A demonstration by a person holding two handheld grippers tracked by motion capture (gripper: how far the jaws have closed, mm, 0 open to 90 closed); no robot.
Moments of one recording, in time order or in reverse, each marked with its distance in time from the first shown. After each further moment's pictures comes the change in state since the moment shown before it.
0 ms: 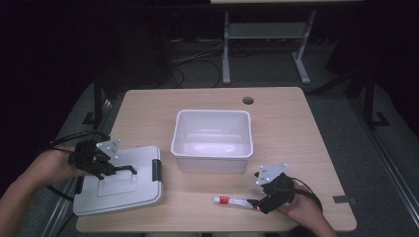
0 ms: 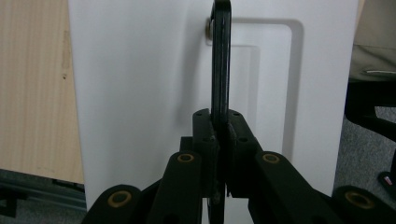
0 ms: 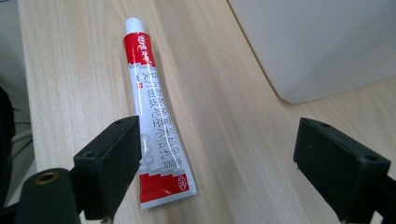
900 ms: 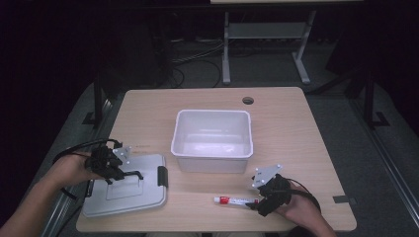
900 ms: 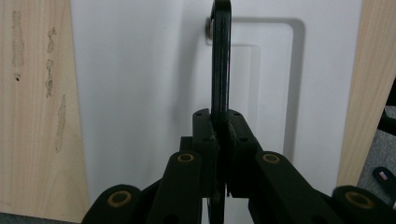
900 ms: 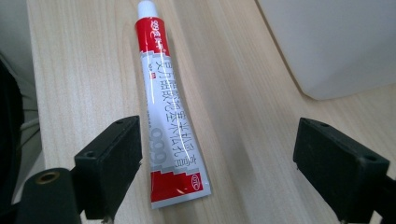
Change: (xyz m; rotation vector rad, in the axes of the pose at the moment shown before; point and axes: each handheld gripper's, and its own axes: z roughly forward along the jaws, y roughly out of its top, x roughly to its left) left arm 0.016 0.001 0.052 0.040 -0.045 0.000; right arm 0.003 0.002 0.009 0.053 0.041 -0.025
